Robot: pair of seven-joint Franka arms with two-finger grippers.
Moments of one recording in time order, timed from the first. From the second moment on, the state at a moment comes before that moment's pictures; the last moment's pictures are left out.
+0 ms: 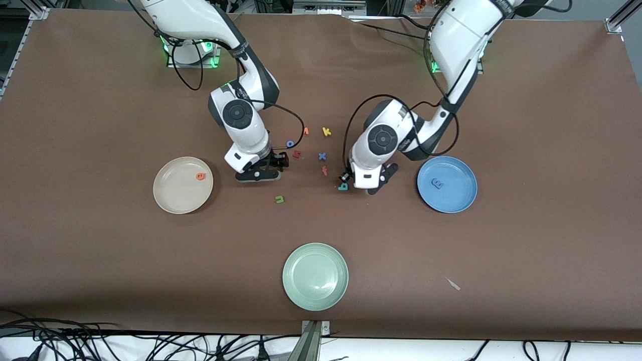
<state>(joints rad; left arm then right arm) -0.36 0.64 -0.26 -1.73 -0.04 2.30 -1.35 0.66 0.51 -0.04 -1.99 0.05 2.56 0.45</state>
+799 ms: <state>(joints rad) 0.04 0.54 -0.25 -1.75 -0.03 1.92 -0.34 0.68 0.57 -0.05 -2.06 0.04 2.74 0.33</state>
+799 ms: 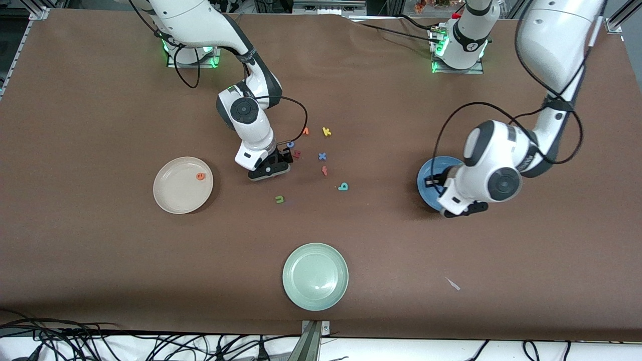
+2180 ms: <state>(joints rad) 0.15 0.61 -0.41 -1.74 -0.03 1.88 -0.31 0.68 0.42 -0.27 -2.02 0.05 2.43 0.06</state>
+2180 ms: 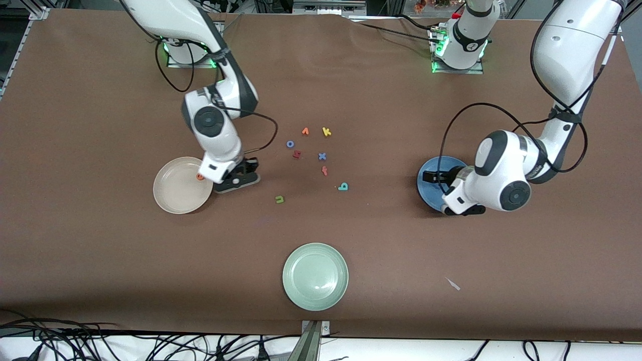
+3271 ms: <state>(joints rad) -0.21 0.77 -0.41 -1.51 -0.03 2.07 -1.36 0.68 0.33 -0.46 -2.20 0.06 2.48 -0.22</state>
